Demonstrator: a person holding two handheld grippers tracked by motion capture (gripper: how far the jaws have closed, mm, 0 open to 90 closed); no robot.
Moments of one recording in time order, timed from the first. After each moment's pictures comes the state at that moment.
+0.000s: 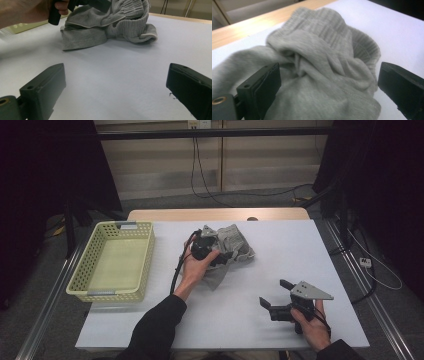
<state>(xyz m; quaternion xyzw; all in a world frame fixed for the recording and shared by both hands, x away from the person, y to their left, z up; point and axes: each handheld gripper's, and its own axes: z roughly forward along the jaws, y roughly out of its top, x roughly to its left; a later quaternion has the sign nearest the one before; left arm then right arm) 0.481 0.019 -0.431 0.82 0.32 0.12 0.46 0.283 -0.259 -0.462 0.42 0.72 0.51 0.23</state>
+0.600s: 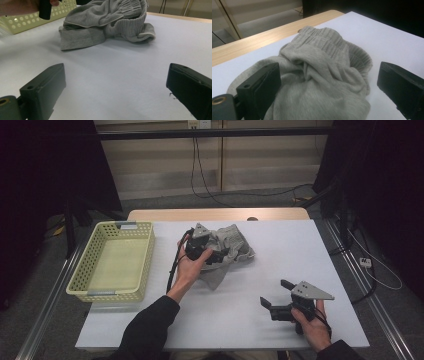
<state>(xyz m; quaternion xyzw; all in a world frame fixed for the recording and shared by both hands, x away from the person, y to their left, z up) 0.466 0.036 -0.415 0.80 0.32 0.14 0.49 0.282 -0.261 -0.462 0.42 0.72 0.51 0.23</state>
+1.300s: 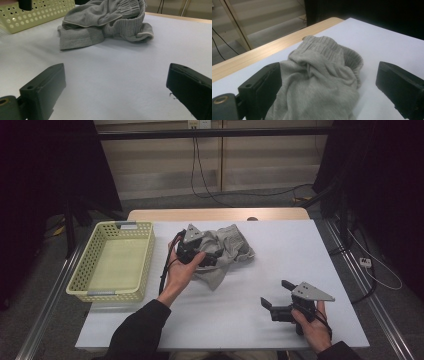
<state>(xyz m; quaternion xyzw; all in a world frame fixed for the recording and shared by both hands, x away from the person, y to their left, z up) 0.439 0.056 -0.390 0.79 0.30 0.18 0.50 0.279 -0.261 -0.461 0.42 0.72 0.50 0.23</state>
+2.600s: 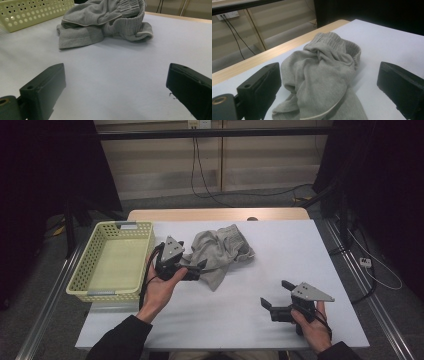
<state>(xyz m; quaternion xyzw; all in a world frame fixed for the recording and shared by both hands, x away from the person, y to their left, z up) 0.388 0.103 -0.373 0.78 0.30 0.22 0.50 0.279 -0.260 -0.461 0.43 0.72 0.50 0.24</state>
